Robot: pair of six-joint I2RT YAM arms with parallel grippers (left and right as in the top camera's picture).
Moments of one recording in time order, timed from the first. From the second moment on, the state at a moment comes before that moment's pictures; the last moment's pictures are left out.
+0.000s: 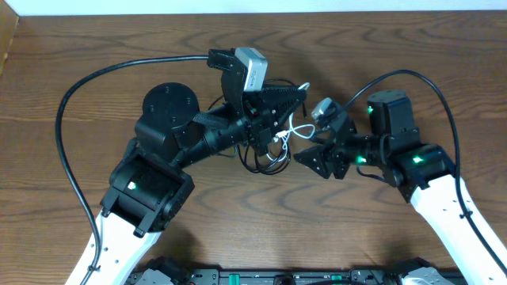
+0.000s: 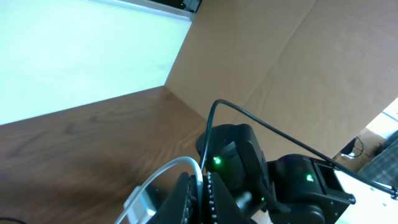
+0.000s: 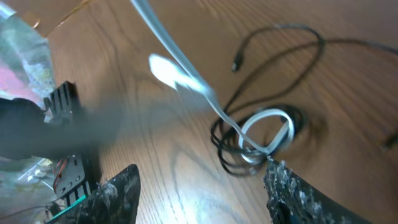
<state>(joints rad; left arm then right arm) -0.54 1.11 1.28 -0.25 0.57 -0.42 0.35 1.23 0.96 -0.55 -0.74 -0.20</state>
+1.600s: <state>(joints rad) -0.49 1.12 1.29 -0.47 0.59 -0.48 0.39 1.23 0.96 -0.63 -0.32 0.09</state>
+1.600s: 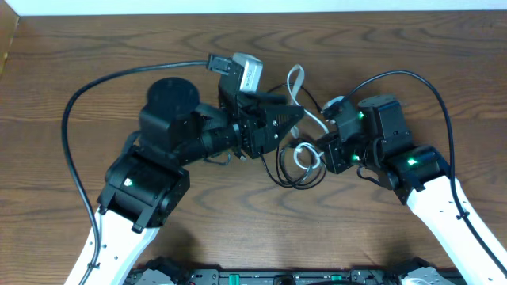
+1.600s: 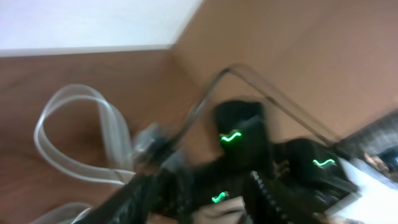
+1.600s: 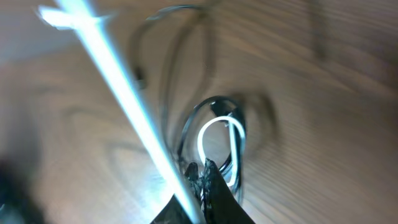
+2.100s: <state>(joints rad) -0.49 1.39 1.29 -0.79 0.28 -0.42 0.39 1.23 0.96 -0.63 -0.28 0.34</state>
